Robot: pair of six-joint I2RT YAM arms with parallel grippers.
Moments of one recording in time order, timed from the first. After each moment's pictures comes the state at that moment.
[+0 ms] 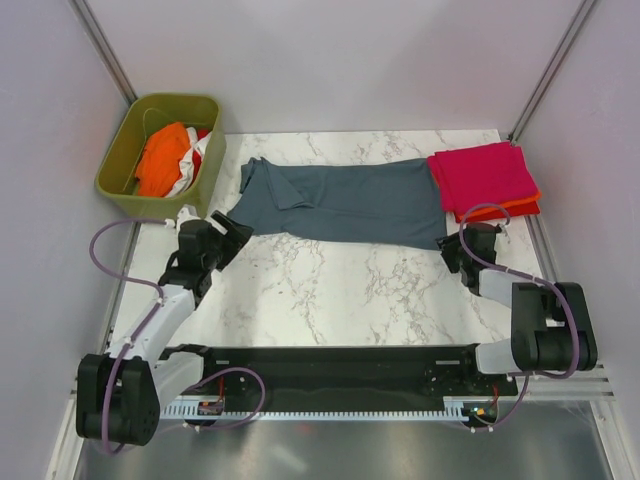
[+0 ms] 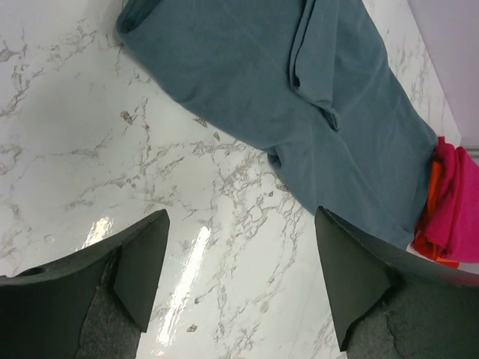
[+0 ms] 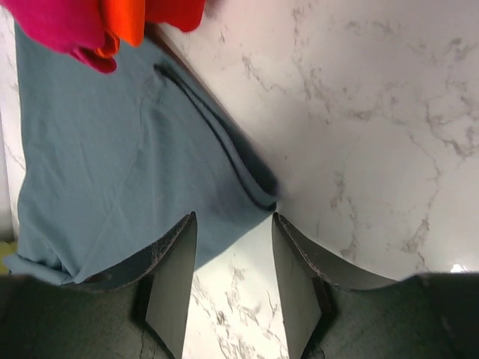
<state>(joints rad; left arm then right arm) -0.11 1.02 0.51 -0.03 0.00 -0.89 -0.03 1.40 0.44 0.26 0.05 1.09</state>
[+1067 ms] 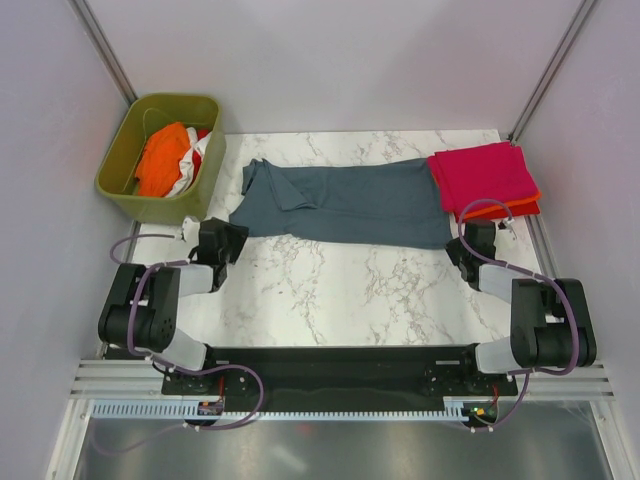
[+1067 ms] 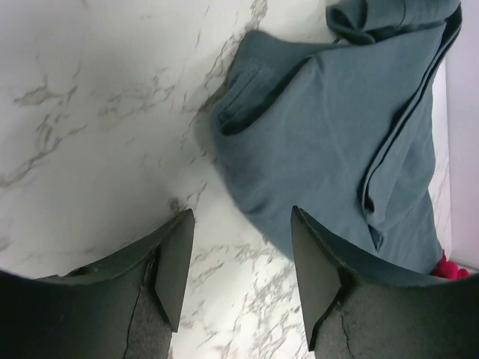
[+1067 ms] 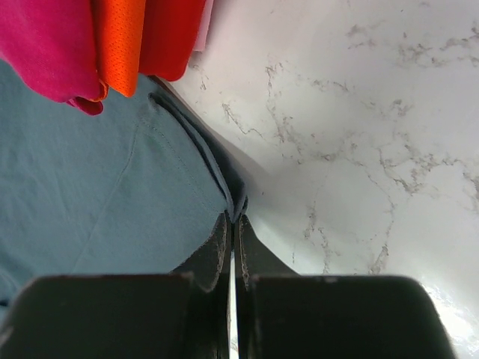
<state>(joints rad) -0.11 1.52 0.46 0.46 -0.18 -1.14 -0.02 1.42 0.48 0.22 0.19 1.04</state>
